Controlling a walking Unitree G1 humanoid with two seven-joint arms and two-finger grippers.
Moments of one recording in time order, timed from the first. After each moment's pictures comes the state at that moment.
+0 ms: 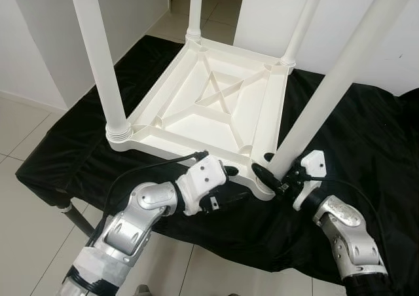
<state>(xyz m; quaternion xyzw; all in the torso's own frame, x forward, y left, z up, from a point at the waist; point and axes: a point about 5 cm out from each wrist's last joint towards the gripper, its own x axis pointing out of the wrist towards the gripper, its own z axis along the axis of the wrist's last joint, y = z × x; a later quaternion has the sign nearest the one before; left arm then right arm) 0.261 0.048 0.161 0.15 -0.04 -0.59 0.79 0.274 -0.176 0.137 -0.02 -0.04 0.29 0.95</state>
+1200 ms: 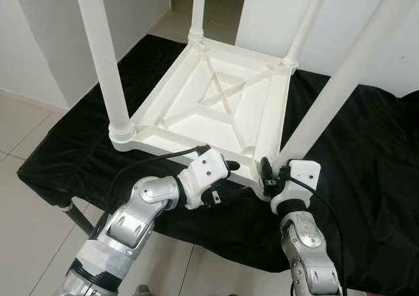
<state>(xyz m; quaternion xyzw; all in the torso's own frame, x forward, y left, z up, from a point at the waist) 0.267 0.048 0.164 0.15 -0.04 -0.58 0.80 0.254 -0.142 0.132 0.04 -0.03 -0.04 1.00</state>
